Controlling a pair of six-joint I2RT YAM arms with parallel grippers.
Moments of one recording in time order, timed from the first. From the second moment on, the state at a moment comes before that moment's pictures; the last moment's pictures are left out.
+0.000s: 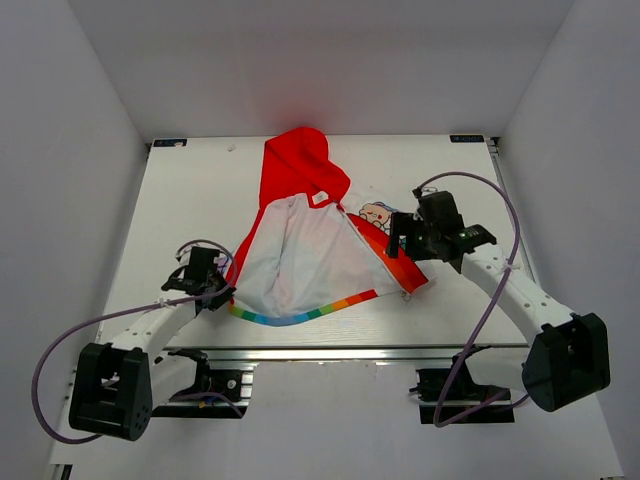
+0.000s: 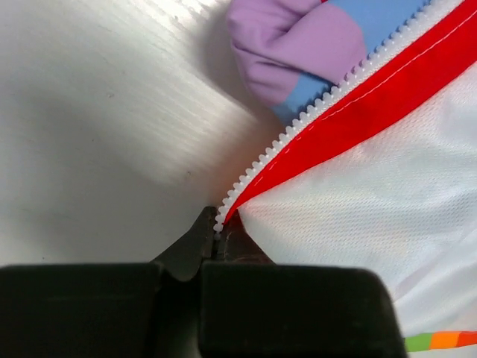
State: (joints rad) left arm -0.18 1.08 0.44 -0.39 -0.14 -0.81; right arm 0.41 1.23 0.92 -0.55 -0.02 0.33
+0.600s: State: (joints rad) left arm -0.65 1.21 1.03 -0.67 -0.24 -0.75; right arm 0.36 1.05 0.81 -0.61 0.11 0.45
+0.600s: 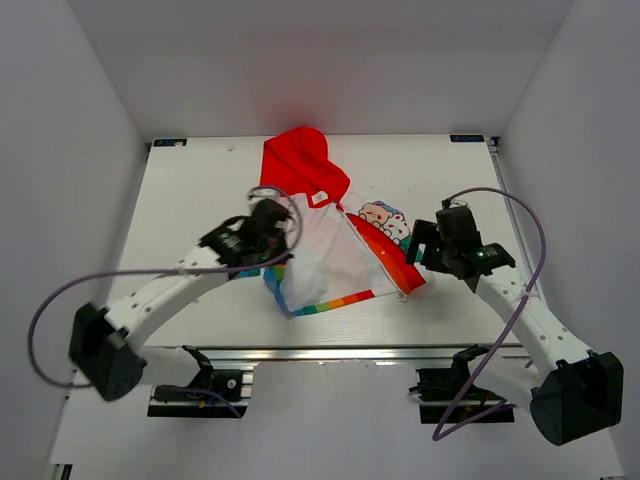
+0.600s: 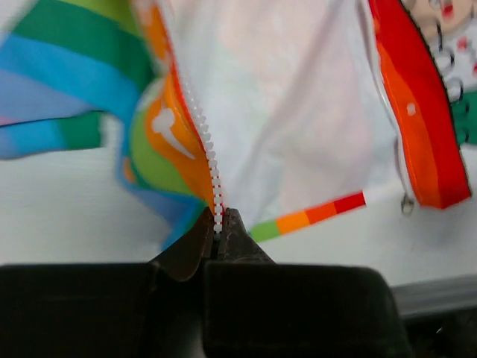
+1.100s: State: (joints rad) left arm -1.26 2.07 1.61 -0.81 -0.17 -0.63; right arm 0.25 0.82 0.70 -0.66 0.11 0.51
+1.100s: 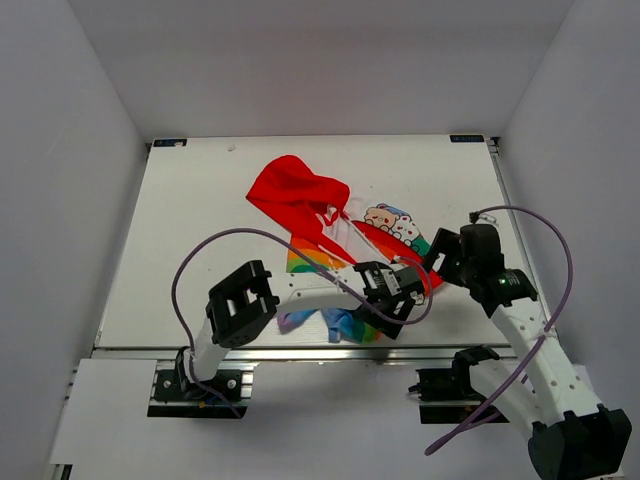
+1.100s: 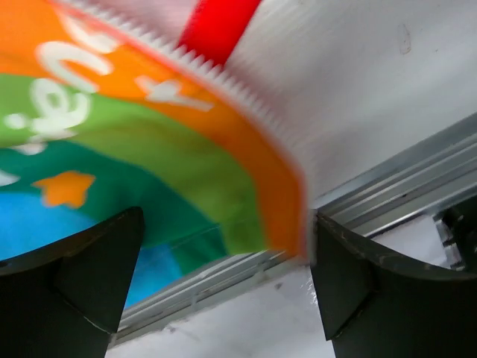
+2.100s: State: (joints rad) left arm -0.70 1.68 0.93 -0.37 0.15 -0.75; right arm 0.75 1.12 0.66 -0.52 -0.02 0.42
